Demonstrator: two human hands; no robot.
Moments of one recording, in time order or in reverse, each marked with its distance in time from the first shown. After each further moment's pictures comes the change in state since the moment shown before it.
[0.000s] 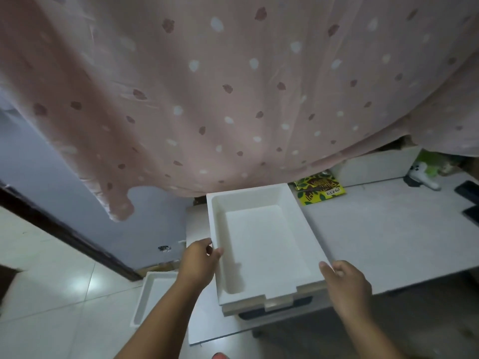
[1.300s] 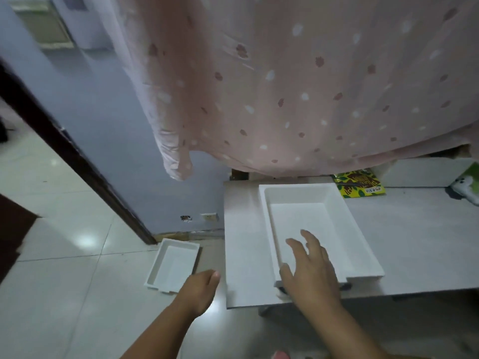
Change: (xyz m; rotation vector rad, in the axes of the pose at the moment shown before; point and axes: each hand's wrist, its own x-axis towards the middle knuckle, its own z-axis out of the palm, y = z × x) left_hand -0.053 -0.190 -0.002 0.015 -0.290 -0.017; right_hand -0.116 -0.072 0.109 -0.632 -0.158 -0.607
